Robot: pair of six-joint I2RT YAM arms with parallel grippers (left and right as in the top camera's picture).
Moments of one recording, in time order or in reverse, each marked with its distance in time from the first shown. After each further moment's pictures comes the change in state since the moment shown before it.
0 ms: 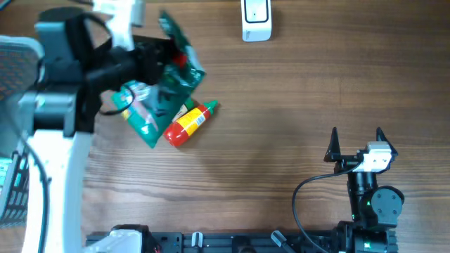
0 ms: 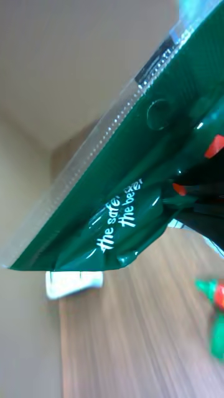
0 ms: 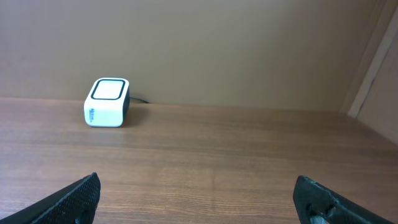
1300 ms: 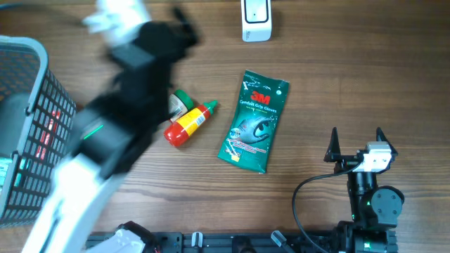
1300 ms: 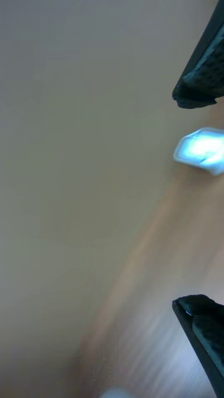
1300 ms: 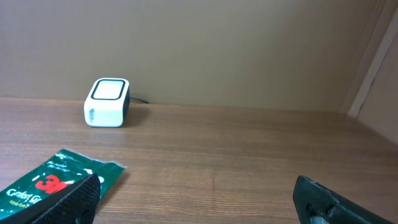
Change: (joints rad) left arm -0.483 -0.075 0.039 0.154 -1.440 -0.502; right arm 0.000 0.000 0.000 0.000 0.000 0.000
